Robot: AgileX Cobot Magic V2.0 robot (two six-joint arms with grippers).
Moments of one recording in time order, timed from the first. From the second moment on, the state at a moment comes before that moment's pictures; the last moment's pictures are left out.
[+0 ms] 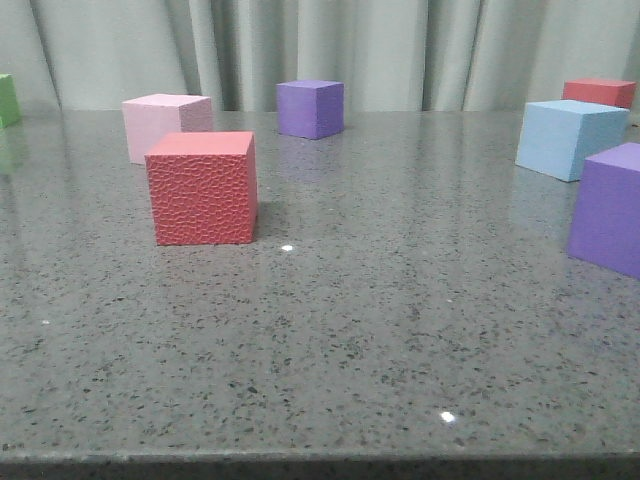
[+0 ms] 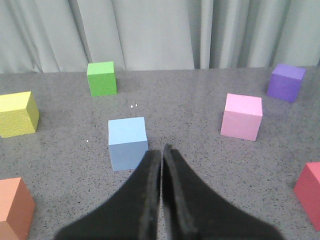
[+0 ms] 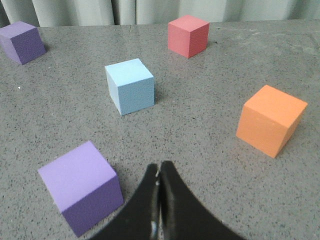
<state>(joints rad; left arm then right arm) 0.04 0.48 -0.73 -0.09 0.59 0.05 -0.02 0.41 -0.61 0.03 0.62 0.04</state>
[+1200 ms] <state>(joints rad) 0.04 0.59 -0.76 -0.11 0.56 0.05 0.02 0.93 -1.08 0.05 0.81 0.01</state>
